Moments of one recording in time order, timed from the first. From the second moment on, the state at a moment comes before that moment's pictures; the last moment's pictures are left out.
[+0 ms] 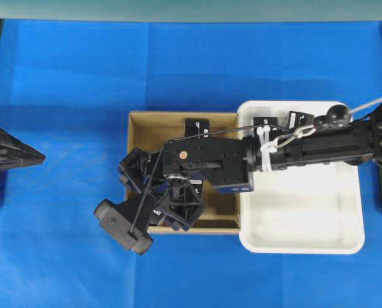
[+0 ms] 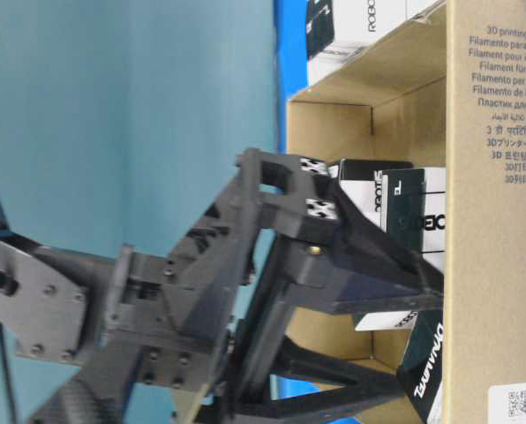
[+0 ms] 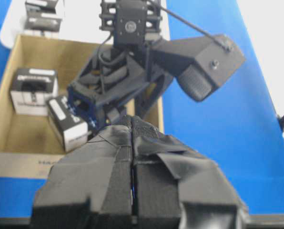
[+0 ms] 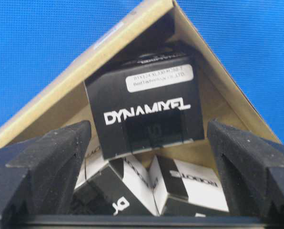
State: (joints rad) left arm -0.07 -1.07 1.00 0.01 0.37 -0.15; right arm 0.04 0.52 -0.19 0.10 0.98 -0.90
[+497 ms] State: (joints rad) left arm -0.07 -1.08 1.00 0.01 0.37 -0.15; right arm 0.04 0.56 -0.19 0.10 0.94 -0.90
